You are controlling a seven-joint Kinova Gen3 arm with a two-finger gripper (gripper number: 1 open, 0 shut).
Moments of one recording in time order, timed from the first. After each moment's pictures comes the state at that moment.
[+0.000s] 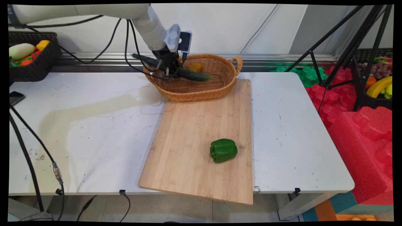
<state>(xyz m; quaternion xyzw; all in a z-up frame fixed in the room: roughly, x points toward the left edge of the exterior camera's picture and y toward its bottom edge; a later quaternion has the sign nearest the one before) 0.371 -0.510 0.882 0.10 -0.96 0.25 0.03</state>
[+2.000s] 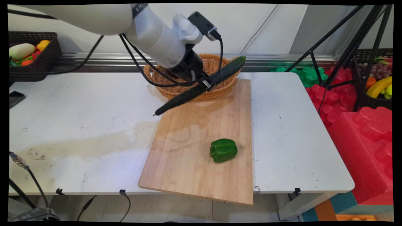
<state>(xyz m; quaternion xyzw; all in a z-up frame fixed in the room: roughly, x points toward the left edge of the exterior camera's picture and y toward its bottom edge) 0.249 -0.354 0.936 0.43 -0.84 0.21 0.26</state>
